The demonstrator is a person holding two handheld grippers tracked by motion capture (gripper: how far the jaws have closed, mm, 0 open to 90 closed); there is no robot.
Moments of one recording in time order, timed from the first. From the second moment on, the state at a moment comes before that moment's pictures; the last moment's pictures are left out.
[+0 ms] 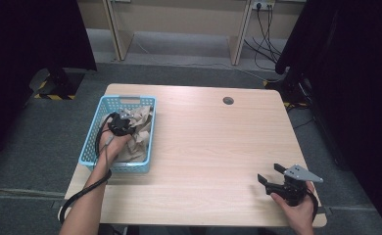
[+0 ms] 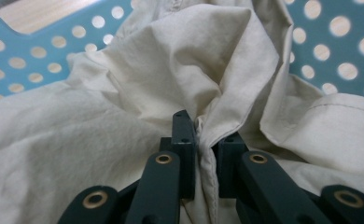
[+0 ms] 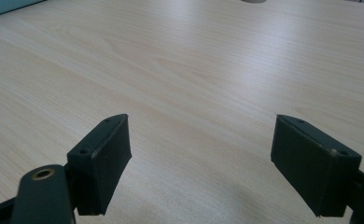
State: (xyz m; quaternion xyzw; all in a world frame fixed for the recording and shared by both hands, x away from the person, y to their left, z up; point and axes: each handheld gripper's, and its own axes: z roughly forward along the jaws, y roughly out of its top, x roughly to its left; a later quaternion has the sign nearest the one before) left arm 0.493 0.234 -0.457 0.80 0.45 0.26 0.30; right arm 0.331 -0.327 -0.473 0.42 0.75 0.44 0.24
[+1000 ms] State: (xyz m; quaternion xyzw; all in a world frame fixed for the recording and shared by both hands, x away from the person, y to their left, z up) left arm 0.464 0.246 -0.415 0.72 0.43 0.34 0.43; right arm 0.330 -0.327 -0.473 0.42 0.75 0.44 0.24
